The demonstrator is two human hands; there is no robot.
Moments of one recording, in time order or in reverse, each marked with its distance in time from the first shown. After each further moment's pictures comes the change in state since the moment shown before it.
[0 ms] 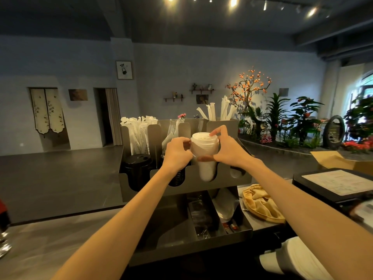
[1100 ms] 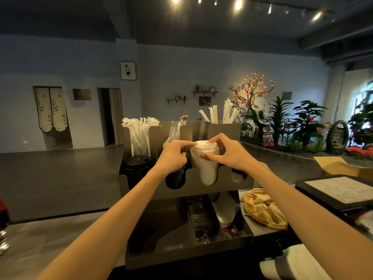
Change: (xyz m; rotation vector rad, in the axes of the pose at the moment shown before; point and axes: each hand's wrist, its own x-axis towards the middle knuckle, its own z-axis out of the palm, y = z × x) left_hand 0.007 -0.014 -0.016 0.163 -0.133 0.117; right_hand -0.007 -0.003 -0.009 -0.014 -0.032 -0.021
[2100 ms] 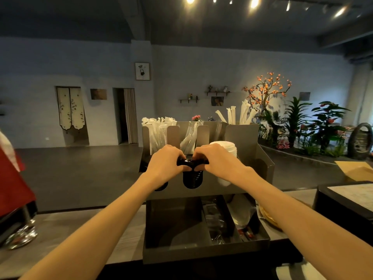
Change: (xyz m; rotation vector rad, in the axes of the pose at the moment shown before) left_hand -0.029 -0.048 -0.038 0.457 0.026 0.036; right_hand 0.005 -0.080 0.054 -0.216 -0.079 -0.298
